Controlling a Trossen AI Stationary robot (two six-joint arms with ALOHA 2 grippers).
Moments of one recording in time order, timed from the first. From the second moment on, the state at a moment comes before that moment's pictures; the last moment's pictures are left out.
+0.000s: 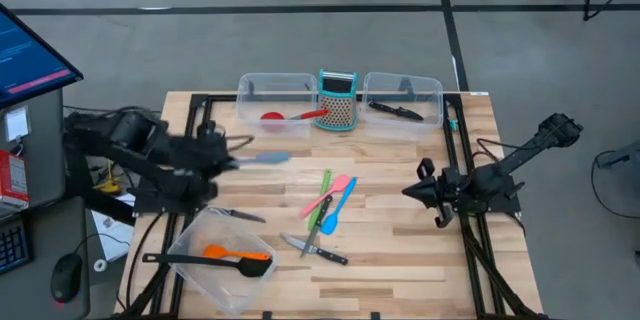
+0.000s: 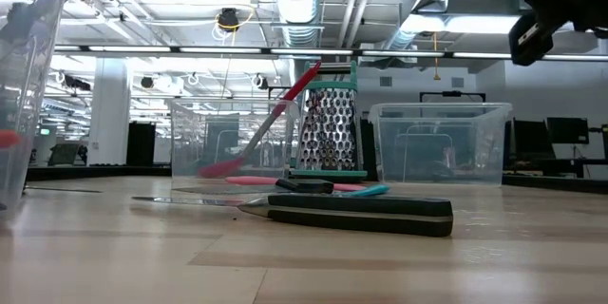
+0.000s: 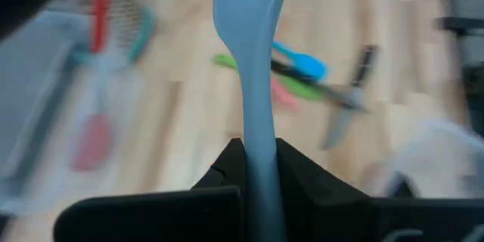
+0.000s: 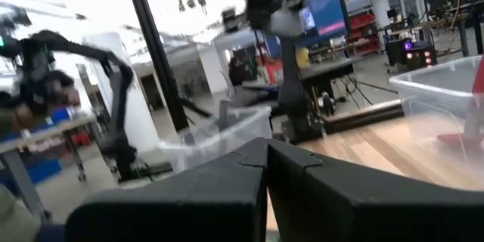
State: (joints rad) left arm -0.31 1.03 1.40 -1.28 -0.37 -0.33; right arm 0.57 0.49 0.01 0.68 0.50 0.20
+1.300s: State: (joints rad) left arm 0.55 1.12 1.31 -1.25 0.00 0.30; right arm 0.16 0.01 0.01 0.27 0.05 0.08
